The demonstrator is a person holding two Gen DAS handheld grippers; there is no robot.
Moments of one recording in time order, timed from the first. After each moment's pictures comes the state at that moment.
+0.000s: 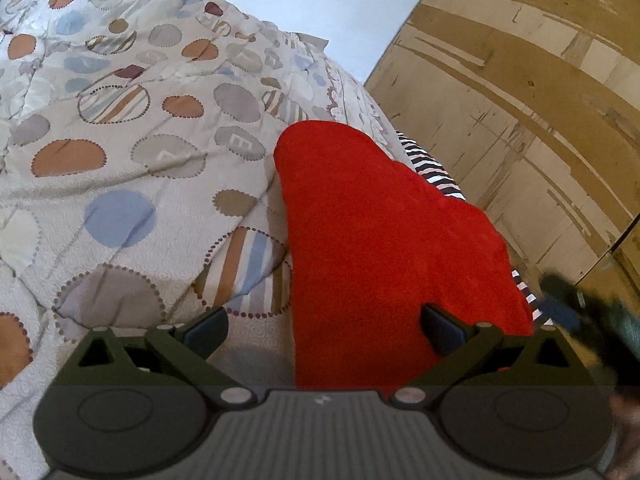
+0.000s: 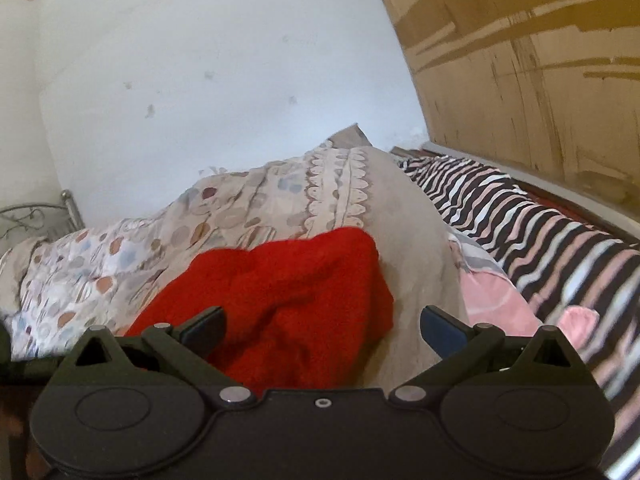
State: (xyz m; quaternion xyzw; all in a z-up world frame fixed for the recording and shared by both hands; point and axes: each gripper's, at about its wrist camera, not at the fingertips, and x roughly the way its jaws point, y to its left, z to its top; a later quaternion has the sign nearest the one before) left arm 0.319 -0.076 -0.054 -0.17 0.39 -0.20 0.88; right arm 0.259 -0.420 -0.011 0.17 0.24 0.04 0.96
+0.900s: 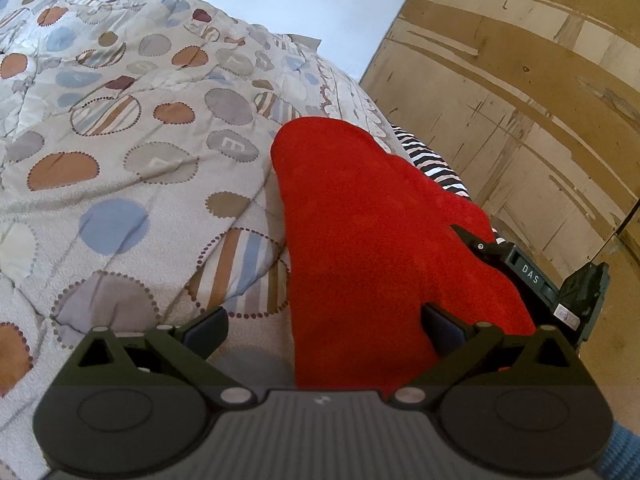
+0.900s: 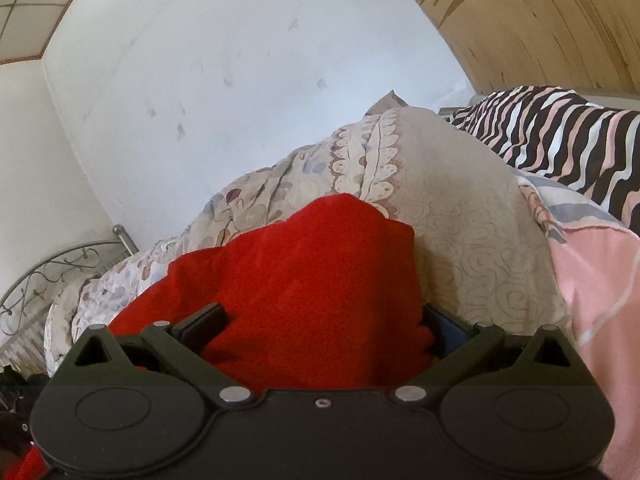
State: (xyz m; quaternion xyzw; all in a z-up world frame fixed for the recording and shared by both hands) left arm 0.318 -0.084 -0.054 -0.14 0.39 -0.20 0.89; right arm 0.349 -0.450 -0.104 0.27 0.22 0.14 0.93
